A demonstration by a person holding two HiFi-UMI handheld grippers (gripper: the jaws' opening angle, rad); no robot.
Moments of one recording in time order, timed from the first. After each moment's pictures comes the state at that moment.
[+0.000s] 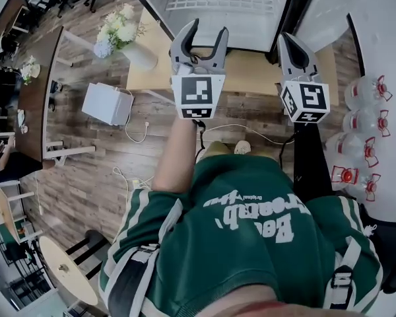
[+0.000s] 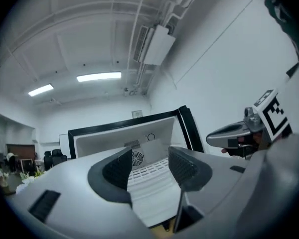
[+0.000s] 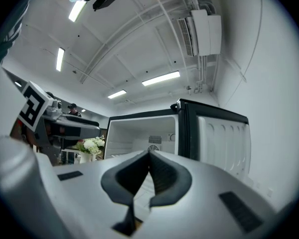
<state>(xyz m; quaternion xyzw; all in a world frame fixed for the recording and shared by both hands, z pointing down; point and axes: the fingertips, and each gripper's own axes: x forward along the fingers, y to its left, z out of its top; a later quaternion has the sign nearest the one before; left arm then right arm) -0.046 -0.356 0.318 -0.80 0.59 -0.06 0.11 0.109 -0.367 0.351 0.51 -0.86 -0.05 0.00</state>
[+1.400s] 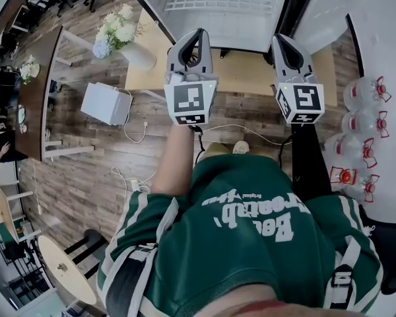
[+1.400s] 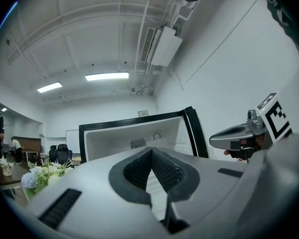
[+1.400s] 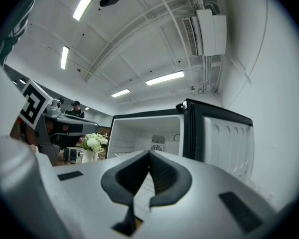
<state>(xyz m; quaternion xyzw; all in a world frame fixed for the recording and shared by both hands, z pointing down) -0.064 -0.346 0.323 -0.78 0.62 -0.04 0.10 0.098 -0.365 0.352 0.49 -0.87 -0.06 0.02</state>
